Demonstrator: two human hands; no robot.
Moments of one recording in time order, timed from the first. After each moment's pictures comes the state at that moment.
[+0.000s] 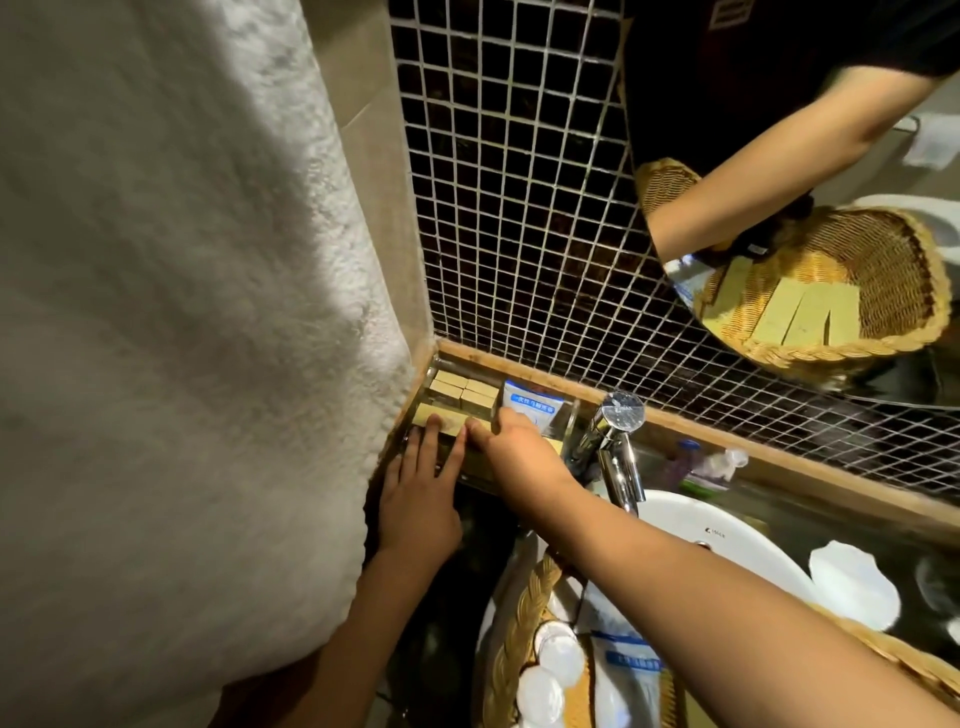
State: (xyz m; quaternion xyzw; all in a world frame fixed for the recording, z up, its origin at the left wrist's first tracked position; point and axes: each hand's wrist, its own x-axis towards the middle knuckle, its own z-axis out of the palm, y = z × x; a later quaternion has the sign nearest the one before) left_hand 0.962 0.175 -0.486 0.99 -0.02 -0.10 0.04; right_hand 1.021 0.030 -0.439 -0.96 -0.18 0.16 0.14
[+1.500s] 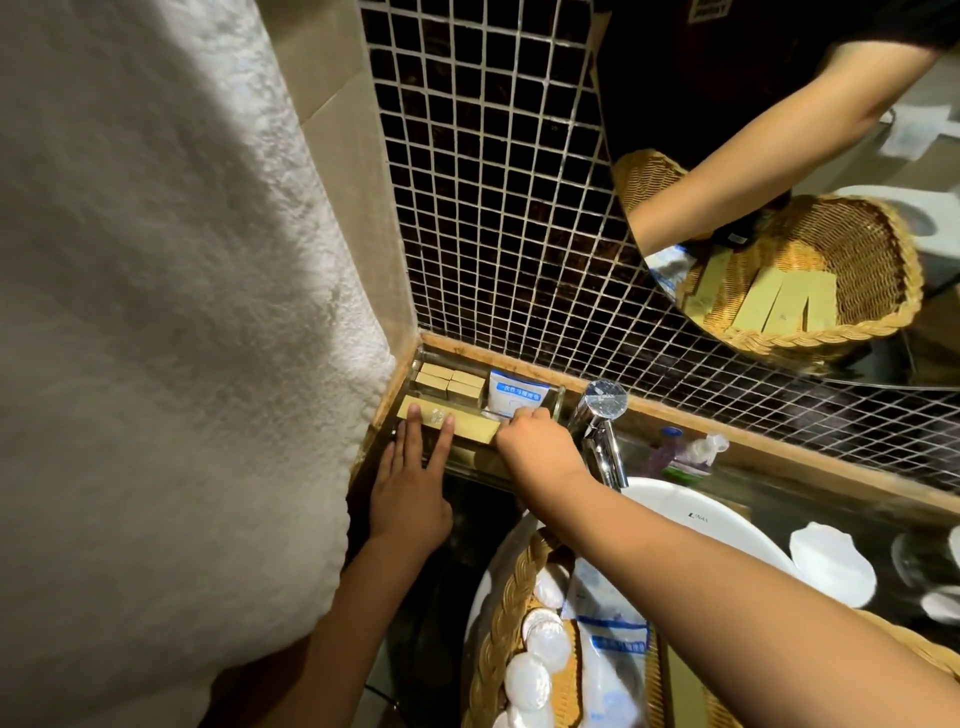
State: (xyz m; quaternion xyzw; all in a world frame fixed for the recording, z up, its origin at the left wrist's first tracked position) left_hand 0.965 0.172 -0.486 0.99 -0.02 -0.12 0.06; right_hand 1.016 0.009 -0.419 -0.97 -0.17 0.18 -0.04
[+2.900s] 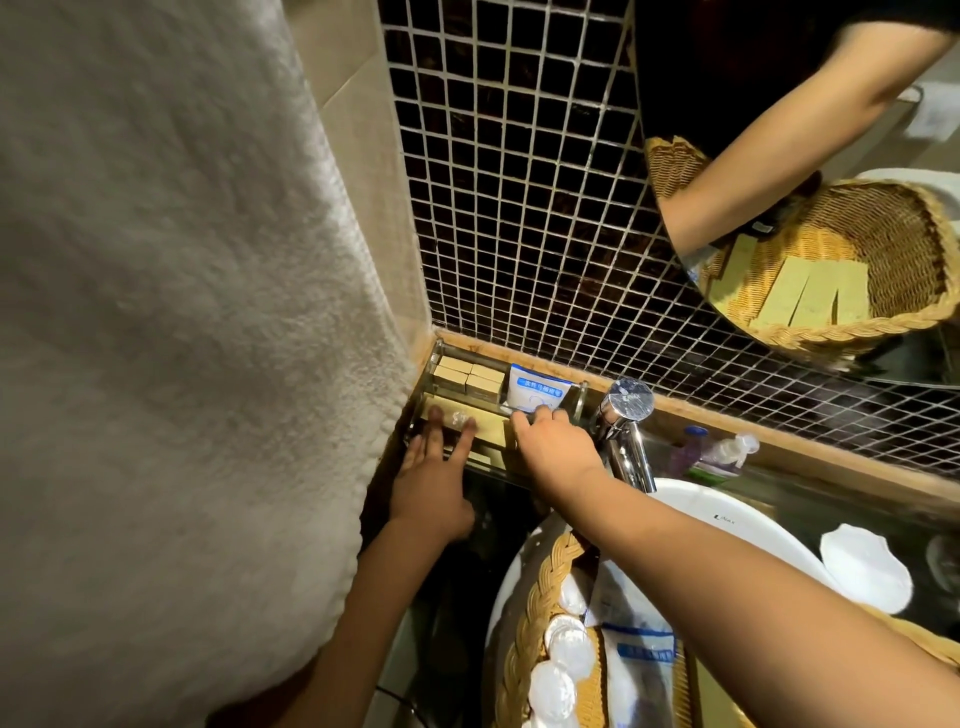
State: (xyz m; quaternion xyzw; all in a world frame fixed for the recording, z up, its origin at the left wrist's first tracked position) left_hand 0.986 0.174 -0.491 0.97 -0.02 -0.21 0.10; right_hand 1.028 0.009 -0.444 -0.97 -0.15 0.21 -0.03
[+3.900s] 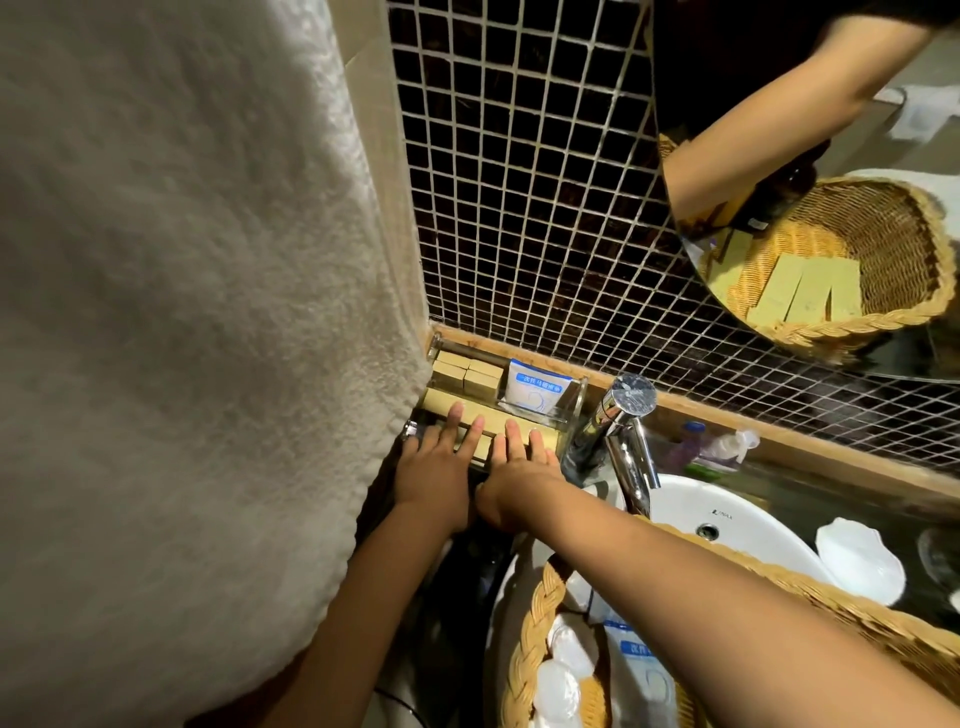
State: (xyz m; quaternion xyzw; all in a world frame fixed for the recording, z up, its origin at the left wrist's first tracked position) left_hand 1.001 0.172 -0.507 0.98 -0.11 -0.17 -0.05; right_hand 1.009 0.054 -0.450 -0.90 -0.01 0.44 0.04
